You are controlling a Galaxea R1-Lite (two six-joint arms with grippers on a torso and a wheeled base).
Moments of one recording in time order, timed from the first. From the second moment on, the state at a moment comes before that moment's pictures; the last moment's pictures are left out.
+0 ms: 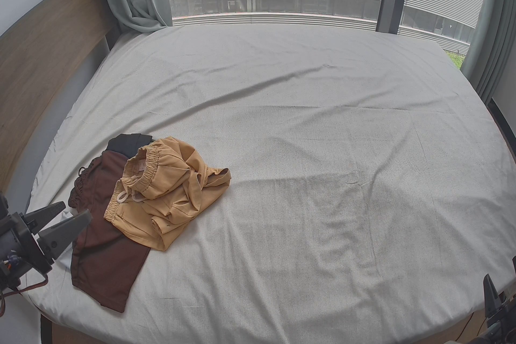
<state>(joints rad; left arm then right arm) 0.01 0.92 -0.33 -0.39 -0.45 -0.25 -0.01 0.02 -0.02 0.00 -0.01 0.00</state>
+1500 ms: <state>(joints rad) 0.12 1.64 -0.59 -0.70 -0.58 -0.16 -0.01 0.02 -0.02 0.00 -0.01 0.00</state>
